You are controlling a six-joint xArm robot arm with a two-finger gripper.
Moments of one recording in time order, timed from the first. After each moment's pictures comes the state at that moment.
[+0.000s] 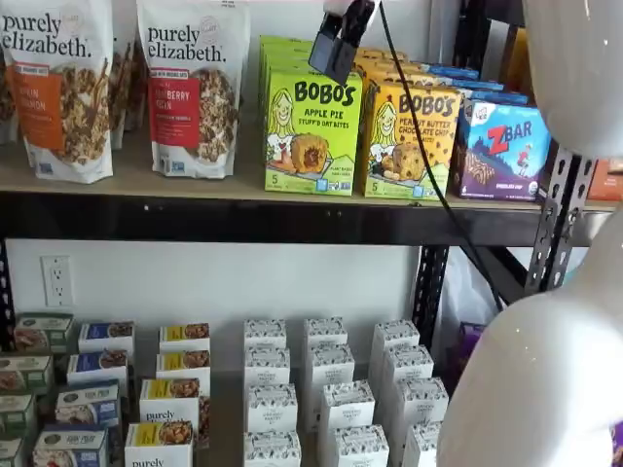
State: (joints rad) arm 0.22 -0.19 -1.66 0.40 1.83 -1.25
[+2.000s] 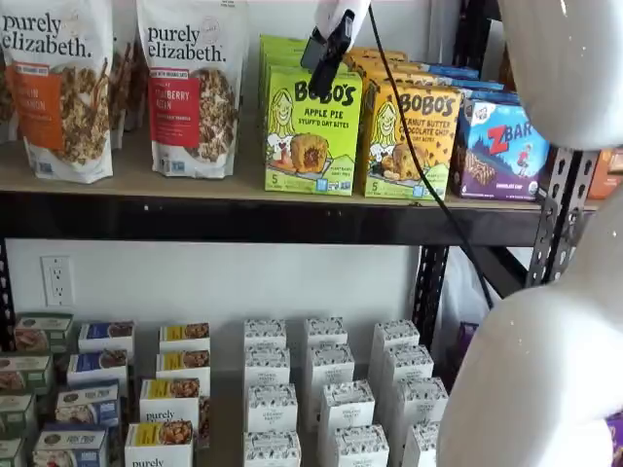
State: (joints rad) arm 0.21 -0.14 -1.59 0.34 1.52 -1.31
